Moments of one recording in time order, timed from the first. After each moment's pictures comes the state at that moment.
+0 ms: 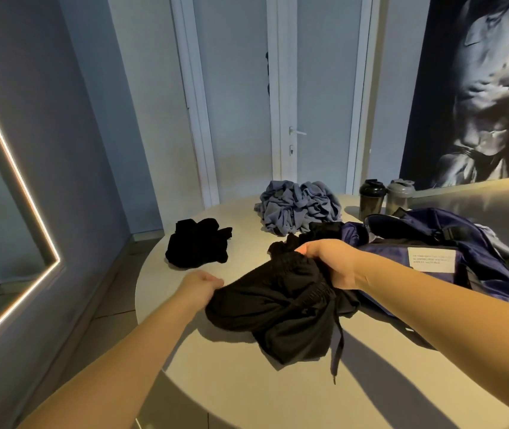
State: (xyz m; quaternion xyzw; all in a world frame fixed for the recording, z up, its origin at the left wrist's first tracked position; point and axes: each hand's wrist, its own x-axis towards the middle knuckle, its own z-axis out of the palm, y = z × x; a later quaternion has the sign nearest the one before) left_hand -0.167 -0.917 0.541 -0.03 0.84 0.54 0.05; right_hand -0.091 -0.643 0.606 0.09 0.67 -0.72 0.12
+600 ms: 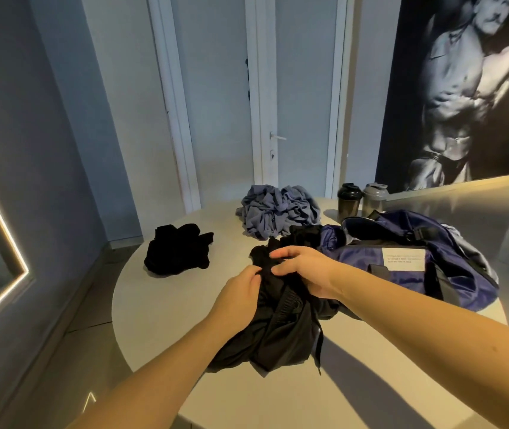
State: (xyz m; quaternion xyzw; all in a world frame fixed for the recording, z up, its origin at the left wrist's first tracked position) left_hand -0.119 -0.830 0.537 0.27 0.87 0.41 -0.05; right_hand -0.090 -0.645 0.590 0.07 0.72 -0.69 0.08
